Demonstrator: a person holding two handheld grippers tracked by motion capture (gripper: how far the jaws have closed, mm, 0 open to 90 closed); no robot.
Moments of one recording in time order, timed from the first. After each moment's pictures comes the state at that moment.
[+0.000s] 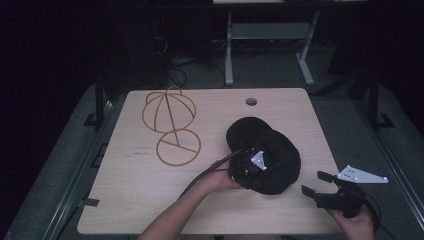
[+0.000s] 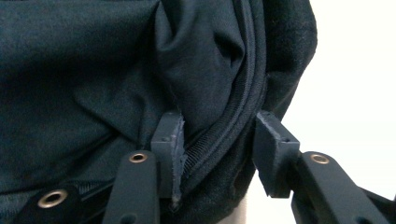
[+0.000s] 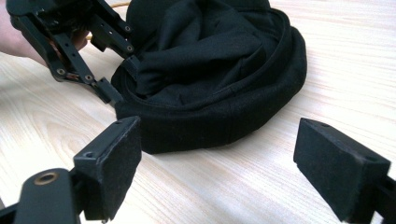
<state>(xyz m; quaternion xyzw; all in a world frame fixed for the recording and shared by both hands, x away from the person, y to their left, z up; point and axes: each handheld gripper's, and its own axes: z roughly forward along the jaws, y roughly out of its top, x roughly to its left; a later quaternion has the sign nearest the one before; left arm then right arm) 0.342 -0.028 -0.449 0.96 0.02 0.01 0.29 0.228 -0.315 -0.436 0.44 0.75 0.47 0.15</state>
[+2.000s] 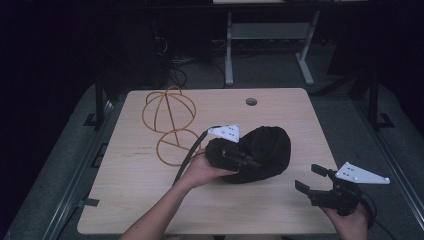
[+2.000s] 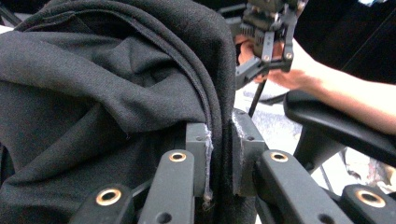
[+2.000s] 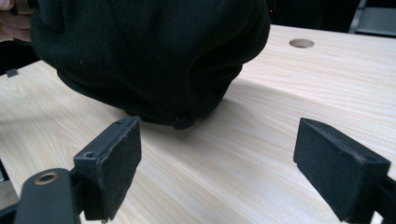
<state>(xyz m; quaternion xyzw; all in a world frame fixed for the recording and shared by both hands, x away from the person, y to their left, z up) 0.330 0.042 -0.345 0.84 0.07 -0.11 0.52 0.221 -0.290 -0.406 0.40 0.73 0.52 0.18</state>
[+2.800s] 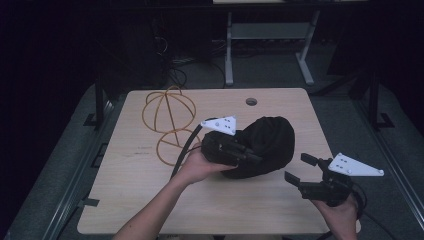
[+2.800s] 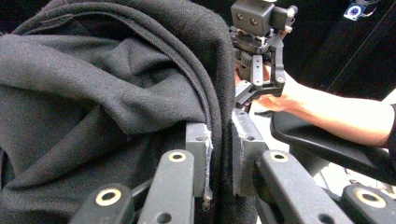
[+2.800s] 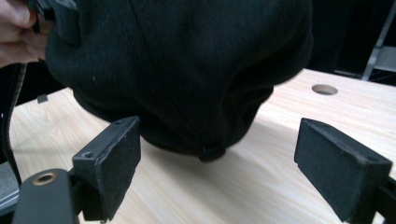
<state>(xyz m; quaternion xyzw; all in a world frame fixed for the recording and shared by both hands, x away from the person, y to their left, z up) 0.322 0.047 -0.313 0.83 0.05 -0.09 0.54 0.231 -0.261 -0.377 0.36 0.72 0.56 0.19</state>
